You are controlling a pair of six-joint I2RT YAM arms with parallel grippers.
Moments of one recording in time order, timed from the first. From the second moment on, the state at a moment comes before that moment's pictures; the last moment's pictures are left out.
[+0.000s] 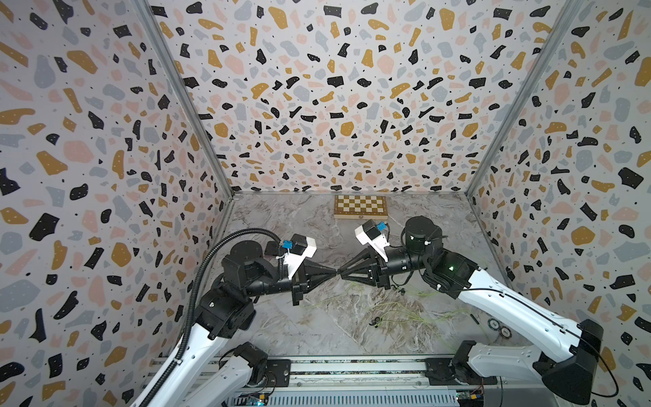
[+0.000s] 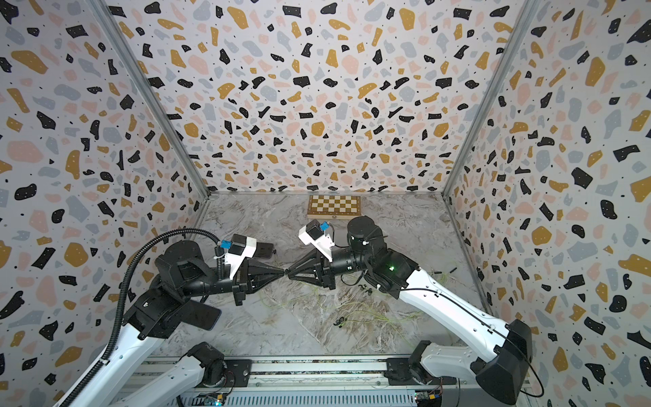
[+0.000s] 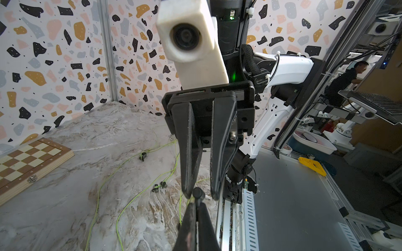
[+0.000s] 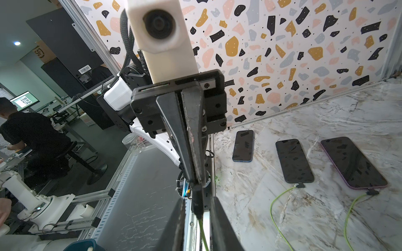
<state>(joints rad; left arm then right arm) -0.51 0.73 0.93 -0.39 0.88 -0.06 0.86 1.20 1.15 -0.16 -0.89 0.20</state>
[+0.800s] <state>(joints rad) -0.51 0.73 0.96 -0.47 0.74 -0.19 0.88 1.19 1.15 -0.21 -0.75 0.18</state>
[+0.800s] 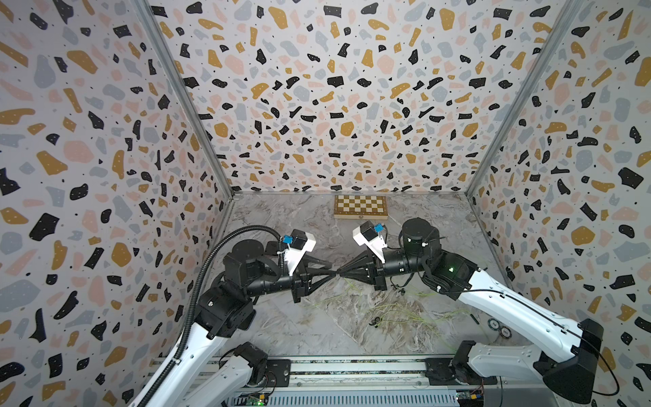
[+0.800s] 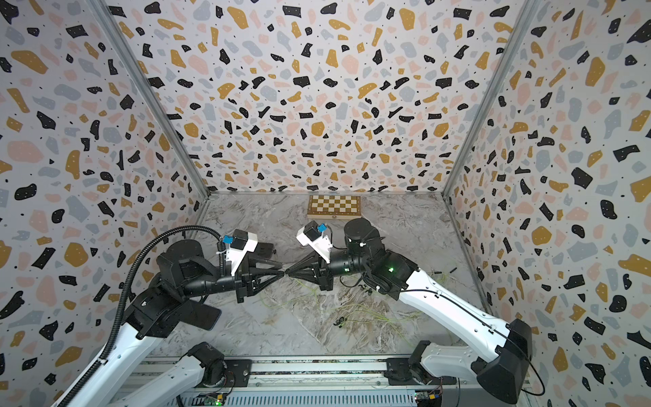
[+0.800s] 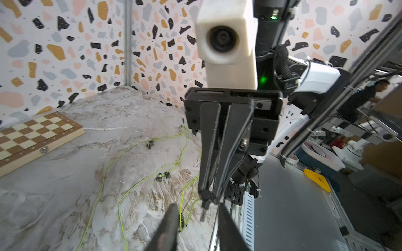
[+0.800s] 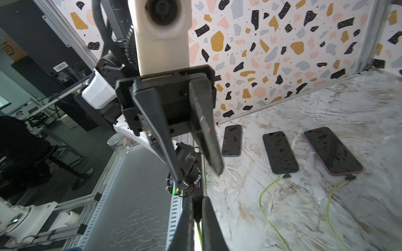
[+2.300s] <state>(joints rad) 0.45 1.31 0.69 -0.82 -0.12 -1.07 0.80 0.98 0.62 -0.10 -0.35 0.18</state>
